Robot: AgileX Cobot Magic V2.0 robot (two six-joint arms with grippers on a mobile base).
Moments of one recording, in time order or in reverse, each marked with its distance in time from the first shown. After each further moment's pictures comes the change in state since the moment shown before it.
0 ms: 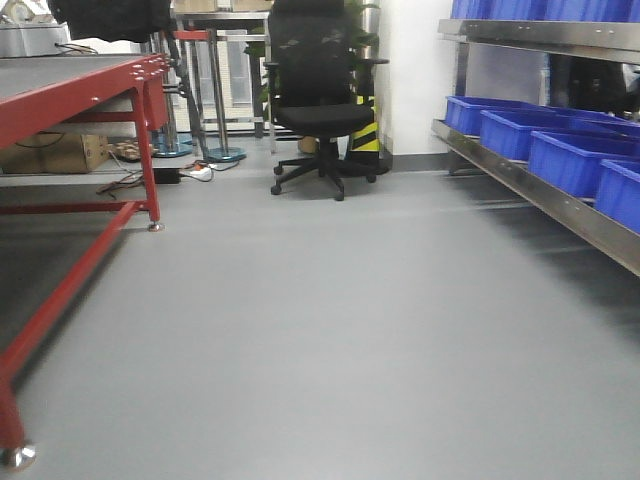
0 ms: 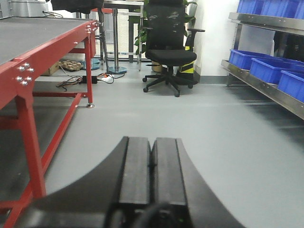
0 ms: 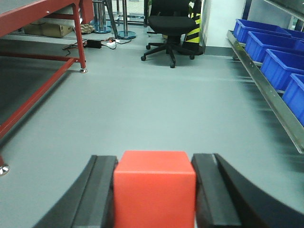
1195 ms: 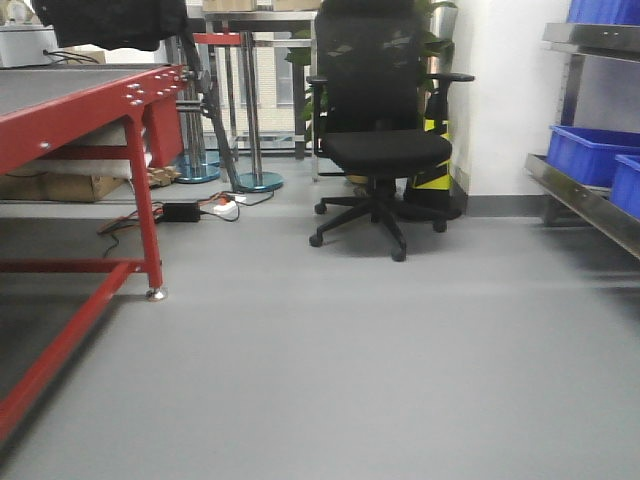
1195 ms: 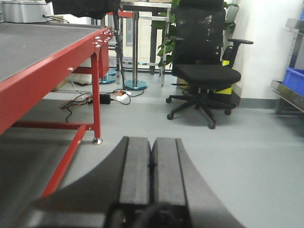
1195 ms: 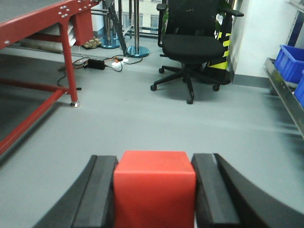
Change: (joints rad) left arm 0.000 0.000 0.000 0.000 0.000 0.000; right arm 0.000 0.000 0.000 0.000 0.001 0.000
